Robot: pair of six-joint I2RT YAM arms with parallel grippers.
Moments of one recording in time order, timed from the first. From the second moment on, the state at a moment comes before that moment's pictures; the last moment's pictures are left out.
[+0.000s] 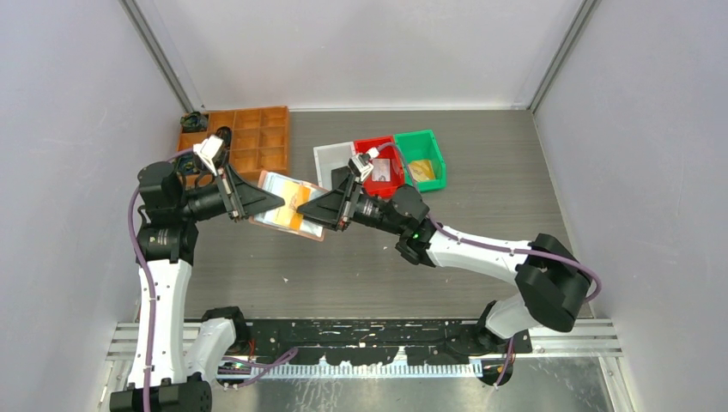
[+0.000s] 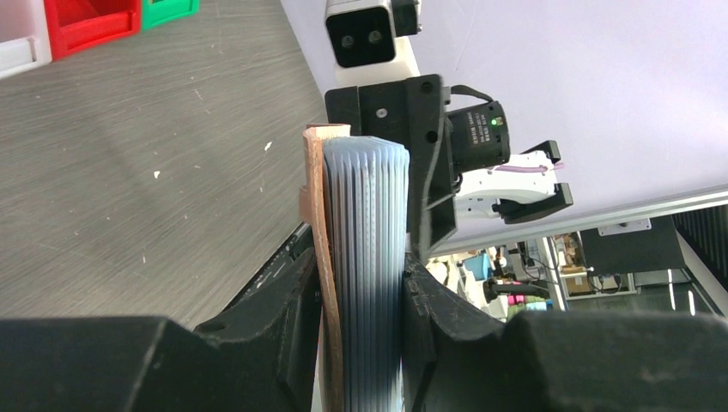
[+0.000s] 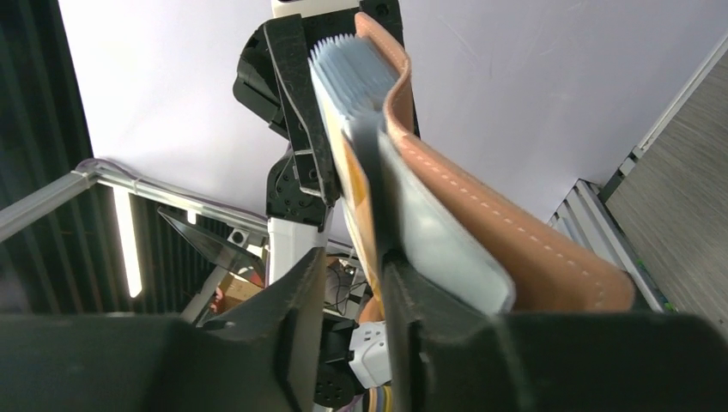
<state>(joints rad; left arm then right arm) 0.13 0.83 0.97 -0.40 1.23 -0.81 0.93 1.44 0.85 0.89 -0.38 1.45</state>
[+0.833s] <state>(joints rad) 0.13 0.88 1.11 -0.55 1.19 -0.60 0.61 1.16 0.79 0.45 -0.52 1.33</state>
